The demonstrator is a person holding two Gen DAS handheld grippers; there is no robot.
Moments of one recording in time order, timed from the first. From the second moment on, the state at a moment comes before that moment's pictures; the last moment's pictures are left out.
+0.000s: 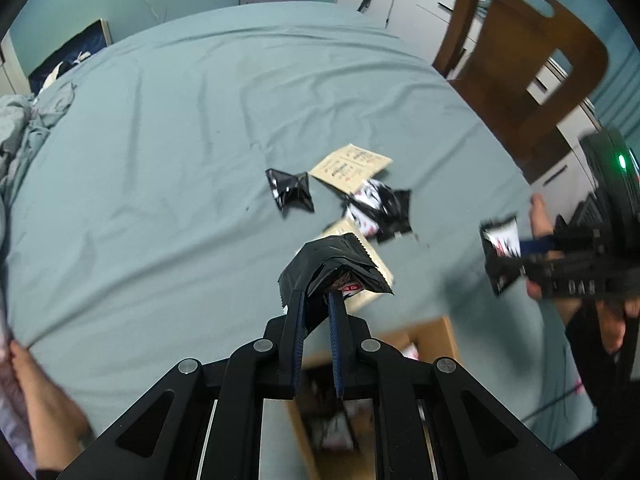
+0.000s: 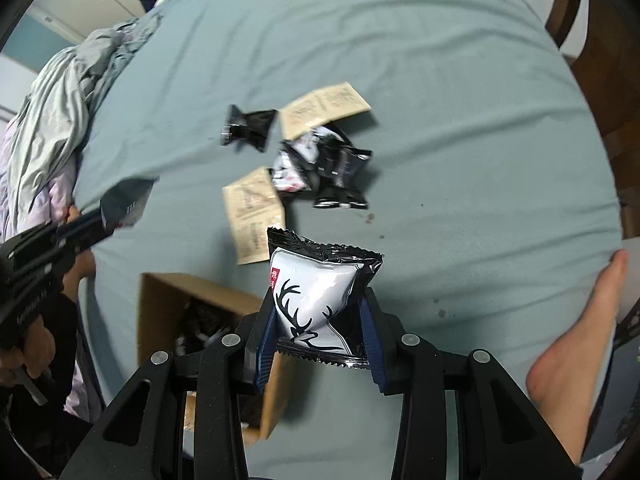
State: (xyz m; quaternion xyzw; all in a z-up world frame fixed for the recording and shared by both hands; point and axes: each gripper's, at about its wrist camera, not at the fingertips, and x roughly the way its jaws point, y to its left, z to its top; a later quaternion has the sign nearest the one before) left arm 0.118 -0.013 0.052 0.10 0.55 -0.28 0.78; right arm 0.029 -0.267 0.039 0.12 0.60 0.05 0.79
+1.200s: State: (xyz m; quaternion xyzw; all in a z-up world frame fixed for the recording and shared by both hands) left arm 0.075 0.009 0.039 0.14 0.61 -0.22 0.75; right arm -0.010 -0.163 0.059 0.05 0.65 0.14 0.74
